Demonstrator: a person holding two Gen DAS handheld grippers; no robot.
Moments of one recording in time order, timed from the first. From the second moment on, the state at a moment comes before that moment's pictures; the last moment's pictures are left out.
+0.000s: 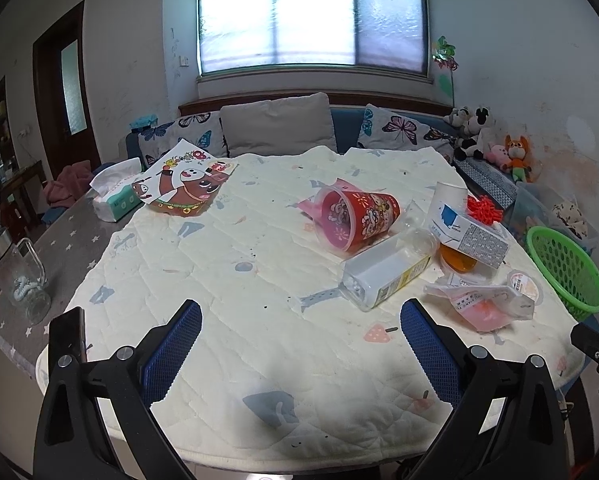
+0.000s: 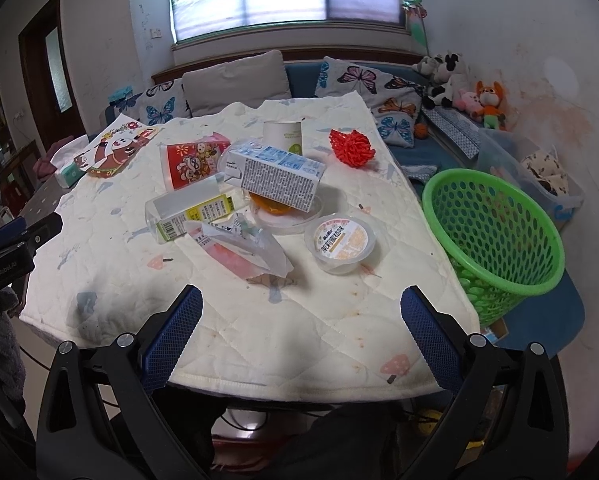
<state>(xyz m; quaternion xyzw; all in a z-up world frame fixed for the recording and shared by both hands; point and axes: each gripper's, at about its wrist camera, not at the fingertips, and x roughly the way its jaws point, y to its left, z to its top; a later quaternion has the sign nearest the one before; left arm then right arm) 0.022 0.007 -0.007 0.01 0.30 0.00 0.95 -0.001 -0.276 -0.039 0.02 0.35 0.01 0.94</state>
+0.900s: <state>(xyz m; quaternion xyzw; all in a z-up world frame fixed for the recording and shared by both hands) 0.065 0.001 -0.011 0.02 0.33 -0.01 0.94 0.070 -0.312 -0.069 0.01 0.40 0.02 0.92</state>
